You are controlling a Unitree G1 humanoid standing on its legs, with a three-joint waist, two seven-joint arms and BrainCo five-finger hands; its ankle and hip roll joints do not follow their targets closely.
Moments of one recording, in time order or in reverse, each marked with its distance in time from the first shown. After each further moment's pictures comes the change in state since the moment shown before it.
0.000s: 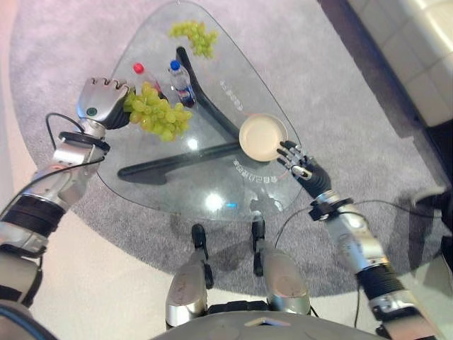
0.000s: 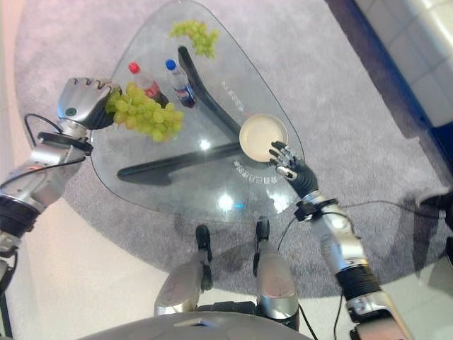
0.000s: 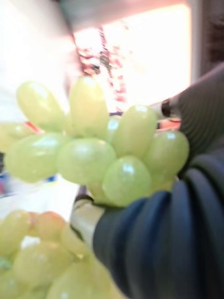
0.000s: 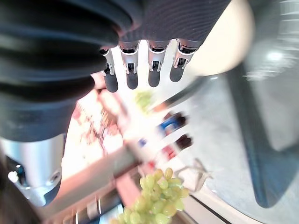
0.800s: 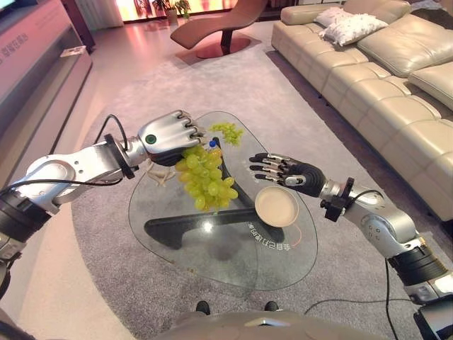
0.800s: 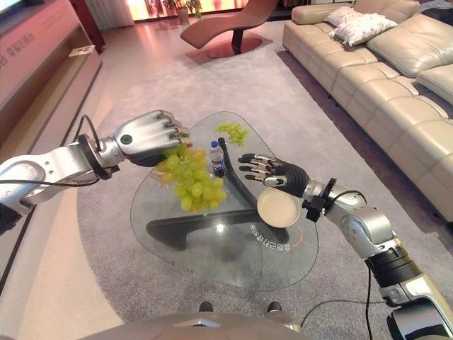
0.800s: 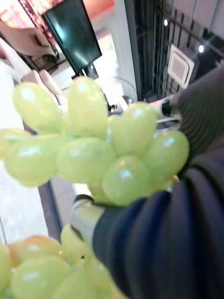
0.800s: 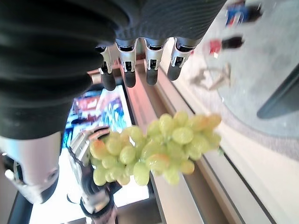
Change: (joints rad) left arm -0.143 0.121 -0.264 -0.315 0.071 -0.432 -0.129; right arm -0.123 -0.202 0.186 -0.214 0.139 0.377 0.227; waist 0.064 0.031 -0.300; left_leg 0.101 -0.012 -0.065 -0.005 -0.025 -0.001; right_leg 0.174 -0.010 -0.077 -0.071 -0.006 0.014
